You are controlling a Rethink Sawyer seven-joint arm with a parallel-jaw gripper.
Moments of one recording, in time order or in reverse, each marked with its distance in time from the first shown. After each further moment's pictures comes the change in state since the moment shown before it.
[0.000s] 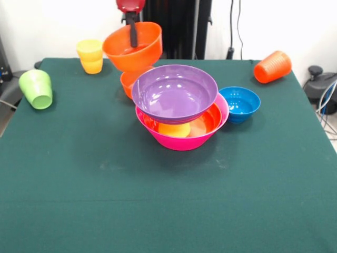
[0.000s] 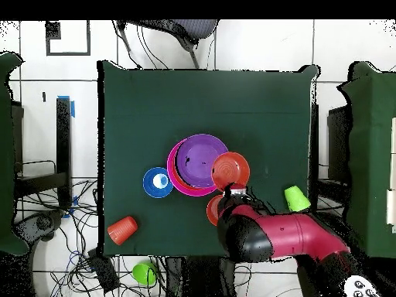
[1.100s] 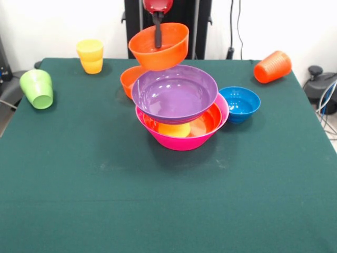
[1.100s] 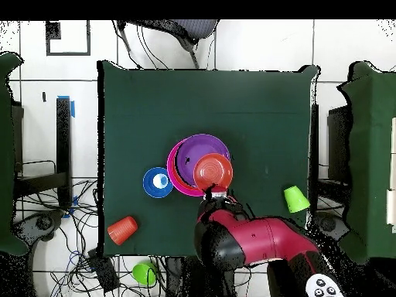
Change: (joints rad) arm 0.193 -0.003 -0.168 0.015 0.000 -0.140 0.061
